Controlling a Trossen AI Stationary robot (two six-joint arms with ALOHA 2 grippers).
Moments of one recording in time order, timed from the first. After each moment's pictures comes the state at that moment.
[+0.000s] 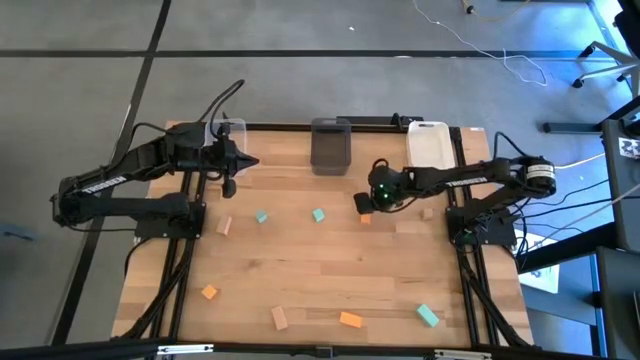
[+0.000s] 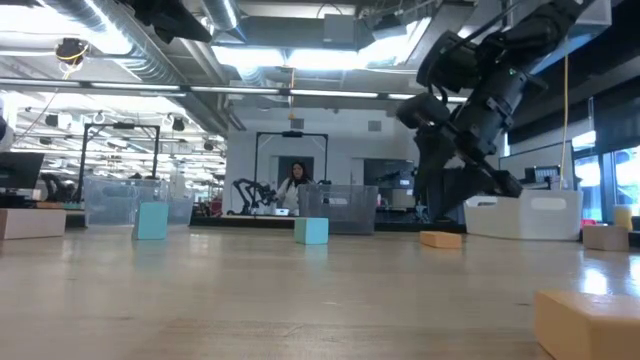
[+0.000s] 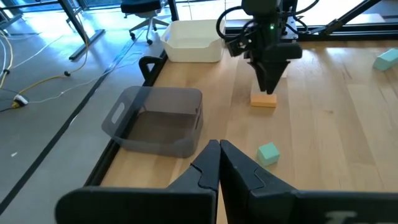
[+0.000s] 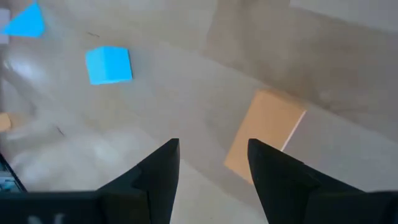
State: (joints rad) left arm 0.37 0.73 0.89 -0.53 0.06 0.17; right arm -0.20 1.47 0.69 -0.20 -0.18 1.09
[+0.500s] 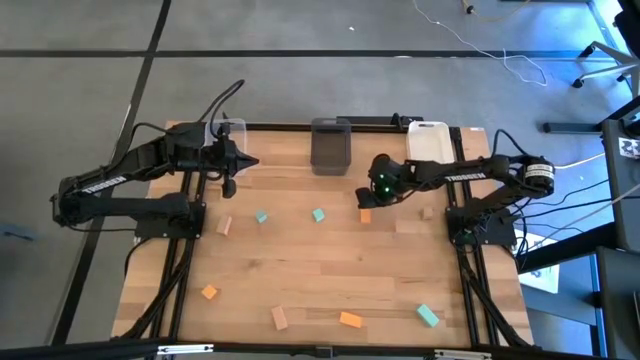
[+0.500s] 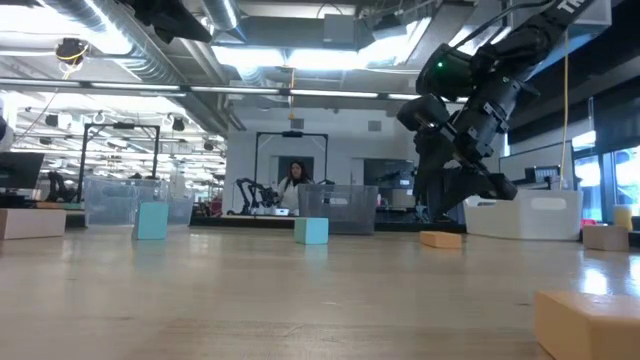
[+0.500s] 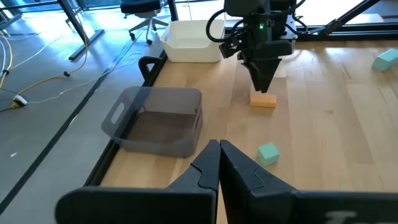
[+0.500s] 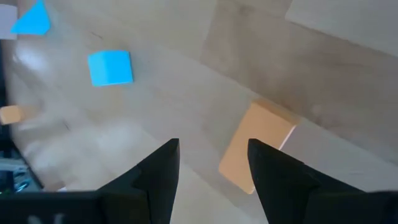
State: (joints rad) left arm 0.37 0.73 0.89 -0.53 0.07 0.17; right arm -0.29 1.47 0.69 -0.21 -0.32 1.01
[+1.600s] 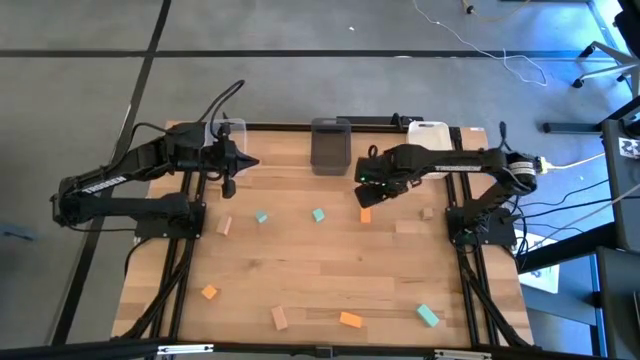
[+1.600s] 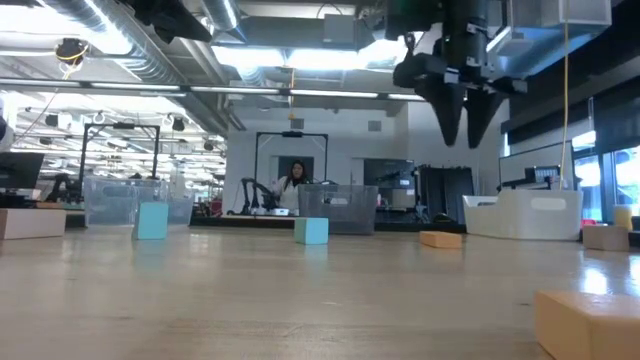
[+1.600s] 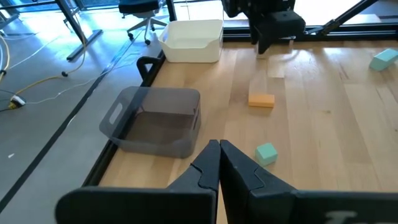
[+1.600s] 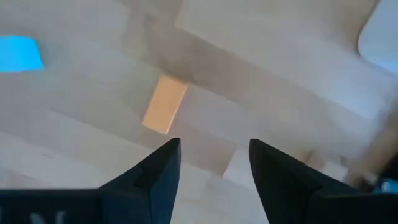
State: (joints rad) left arm 0.37 0.73 0.89 -0.53 0.07 0.17; right arm -0.13 1.64 1.36 -1.25 0.08 1.05
